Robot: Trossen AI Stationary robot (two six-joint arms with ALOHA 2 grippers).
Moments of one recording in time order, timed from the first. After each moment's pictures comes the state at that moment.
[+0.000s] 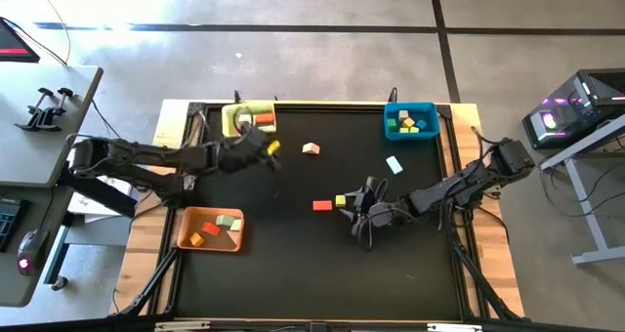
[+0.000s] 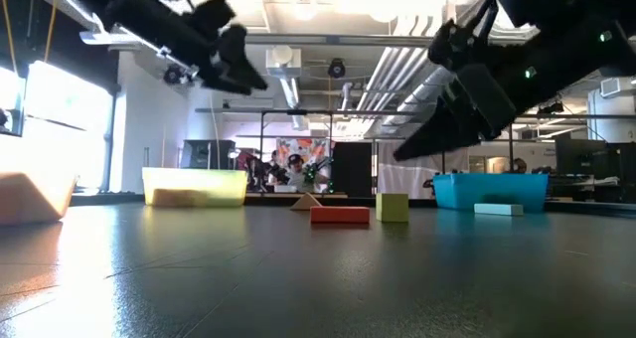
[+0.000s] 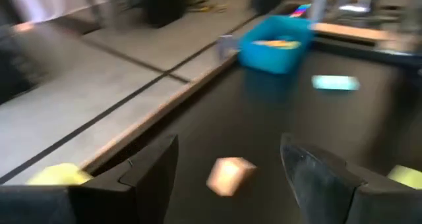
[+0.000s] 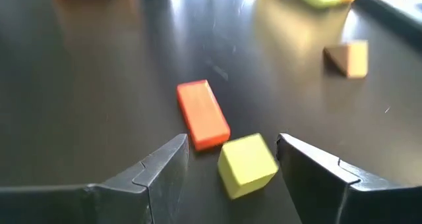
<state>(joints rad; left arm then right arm) 0.14 1.17 0.60 0.19 -0.52 -0.09 0.32 1.57 0.56 0.38 0.58 0.27</state>
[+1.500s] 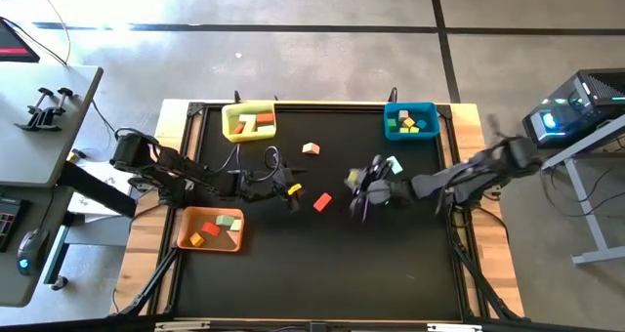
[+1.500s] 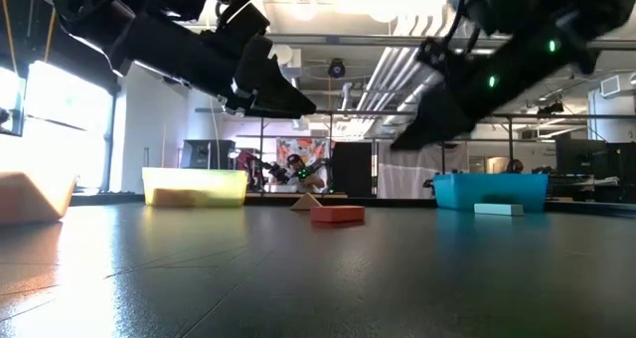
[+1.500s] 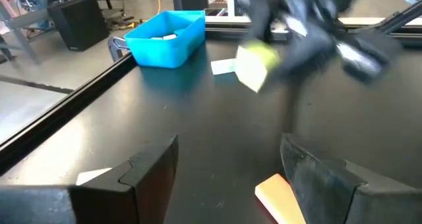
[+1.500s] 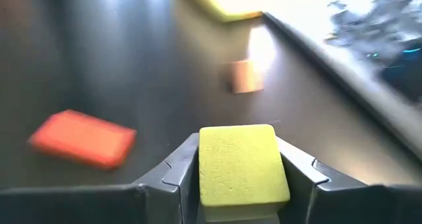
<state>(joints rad) -0.11 1.59 0.60 0.66 -0.47 -0.05 0.15 1.49 0.56 0.30 0.66 0.15</state>
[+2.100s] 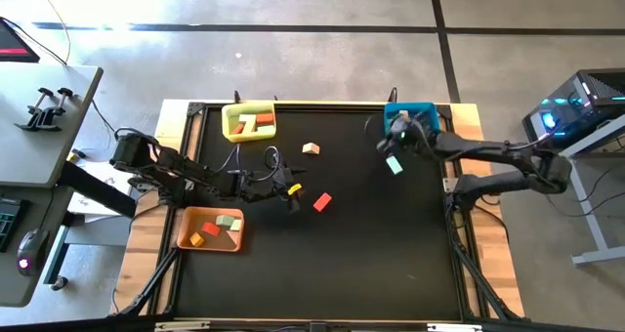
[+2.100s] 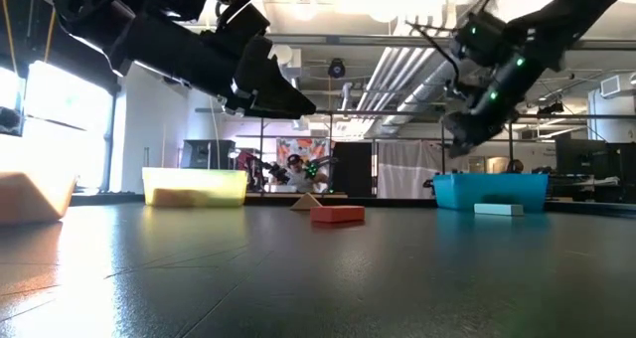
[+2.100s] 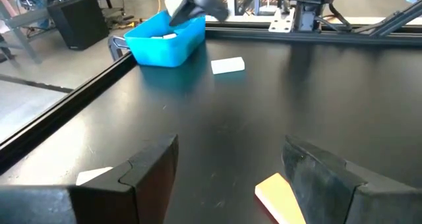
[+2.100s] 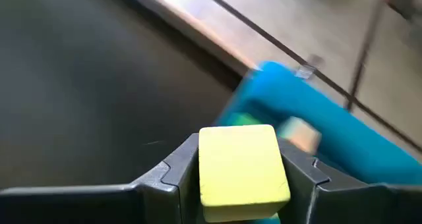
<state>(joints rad) -0.11 1.59 0.60 0.66 -0.47 -0.05 -0.51 1.16 0.56 -0.19 0.52 0.08</state>
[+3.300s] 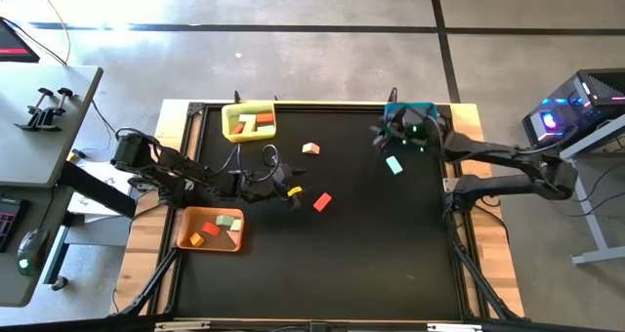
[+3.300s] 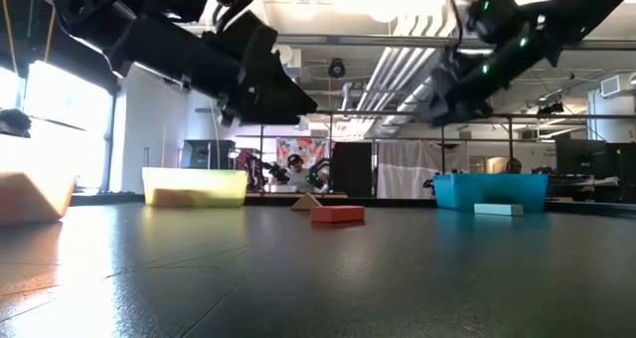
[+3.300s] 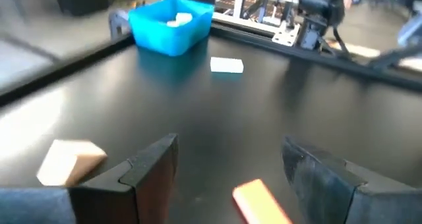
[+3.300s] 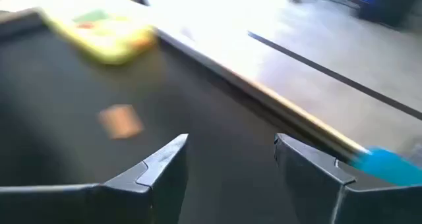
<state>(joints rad) -0.11 1.60 0.60 0.66 -0.47 -0.25 -0.56 1.09 0.56 0.04 0.17 0.11</state>
